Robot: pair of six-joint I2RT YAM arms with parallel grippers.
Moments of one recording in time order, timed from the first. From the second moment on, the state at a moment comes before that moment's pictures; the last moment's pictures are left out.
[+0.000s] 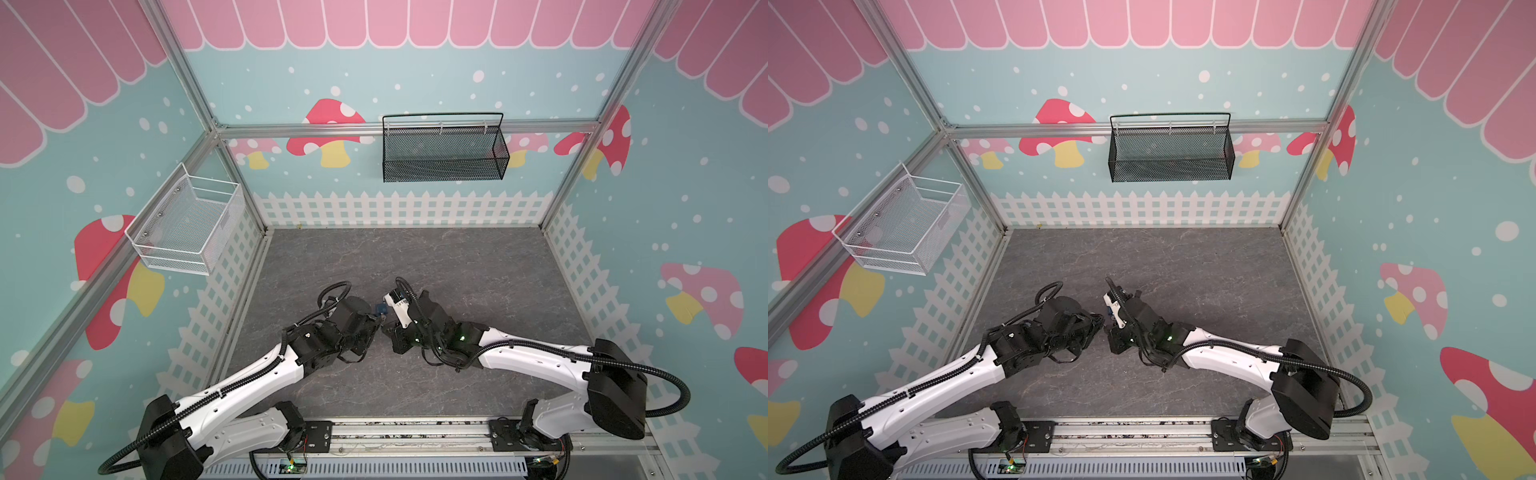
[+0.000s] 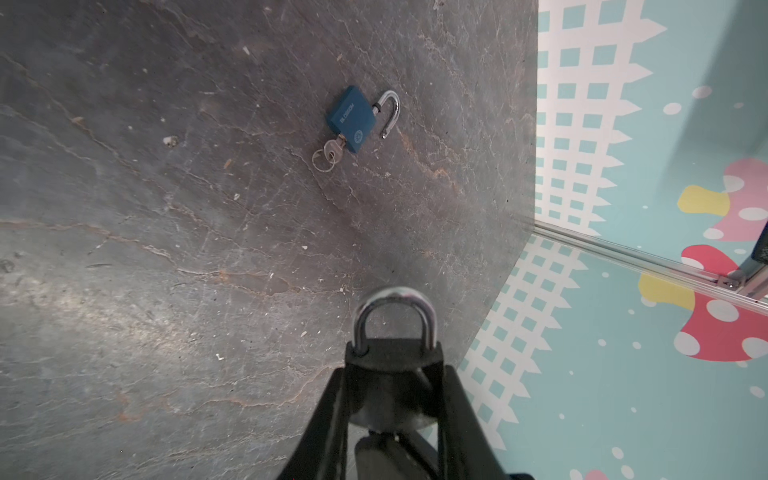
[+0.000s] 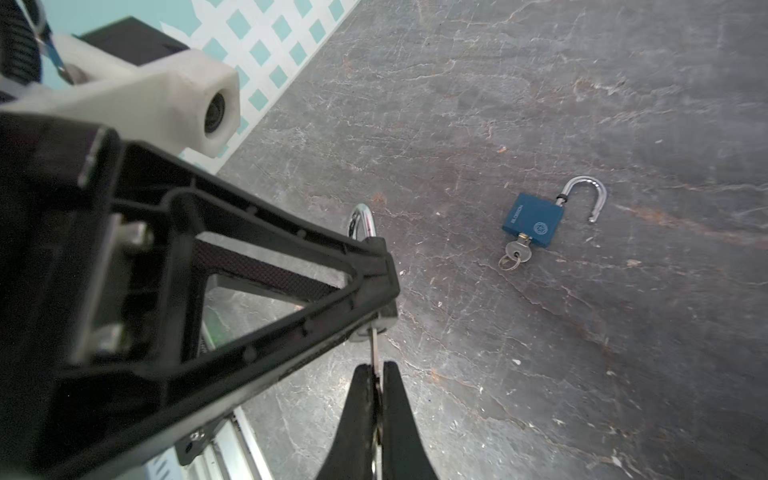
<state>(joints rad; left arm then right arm) -0.81 1.06 0.81 -0.52 -0.13 -1.74 1.04 1.44 0.94 -0.10 0.01 0.42</state>
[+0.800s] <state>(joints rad) -0.81 0.99 0.77 -0.48 -0.11 -1.78 0.99 1.43 0.92 0.01 -0.14 0.60</state>
